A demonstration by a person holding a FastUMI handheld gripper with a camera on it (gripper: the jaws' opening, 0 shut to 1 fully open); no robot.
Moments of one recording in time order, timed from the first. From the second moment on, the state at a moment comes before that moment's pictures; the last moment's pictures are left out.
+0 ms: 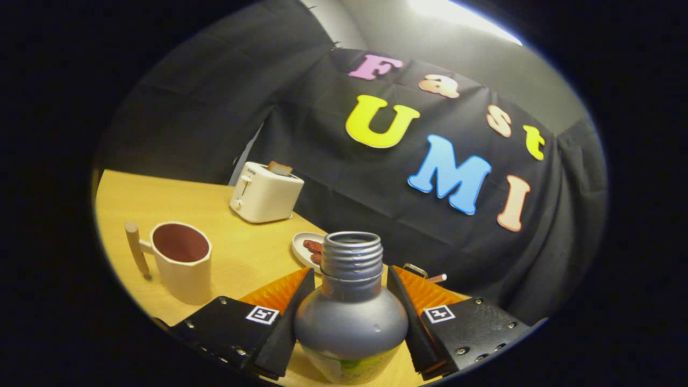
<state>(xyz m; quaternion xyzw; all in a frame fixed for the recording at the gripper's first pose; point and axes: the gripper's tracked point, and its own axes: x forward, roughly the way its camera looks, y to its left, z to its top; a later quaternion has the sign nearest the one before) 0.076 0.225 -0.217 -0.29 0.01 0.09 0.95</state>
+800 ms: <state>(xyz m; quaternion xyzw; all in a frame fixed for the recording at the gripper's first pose) 0.099 0.292 -0.227 -0.61 -0.05 0.11 0.78</state>
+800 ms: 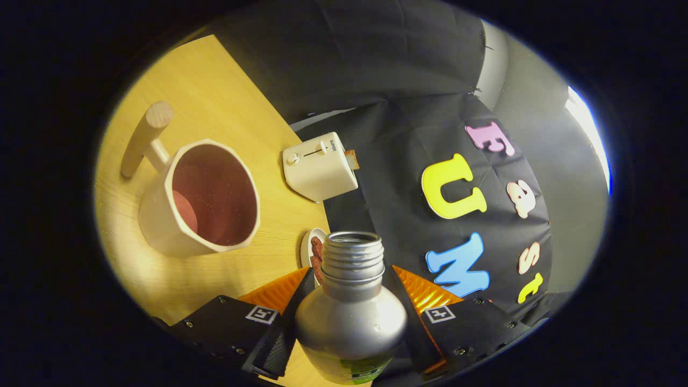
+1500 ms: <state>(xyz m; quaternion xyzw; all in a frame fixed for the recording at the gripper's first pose) 0.104 0.305 -0.228 -0.74 -0.09 0.10 0.66</state>
